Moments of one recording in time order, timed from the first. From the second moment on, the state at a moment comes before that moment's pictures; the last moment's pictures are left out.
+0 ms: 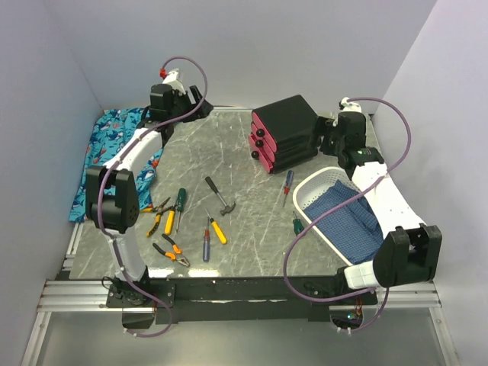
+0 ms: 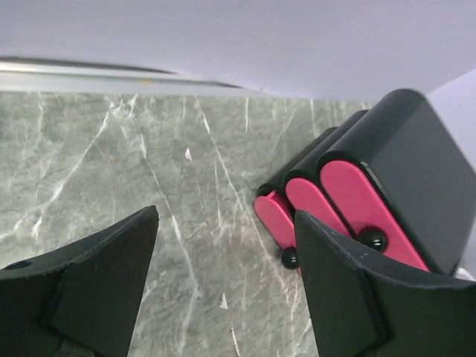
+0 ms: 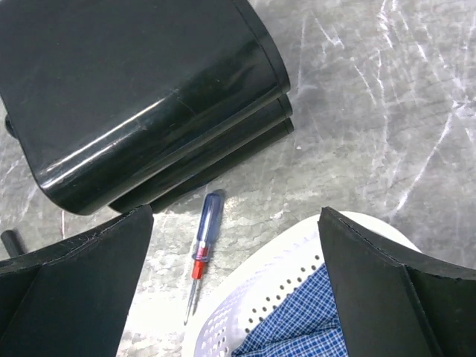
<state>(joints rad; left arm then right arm) -0.19 1.90 1.59 0.04 0.27 -0.45 0.12 1.38 1.20 -0.35 0.08 0.27</state>
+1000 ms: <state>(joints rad) -0.27 2.56 2.10 0.28 0.30 -0.27 0.12 1.63 1.28 -0.37 -0.04 0.15</state>
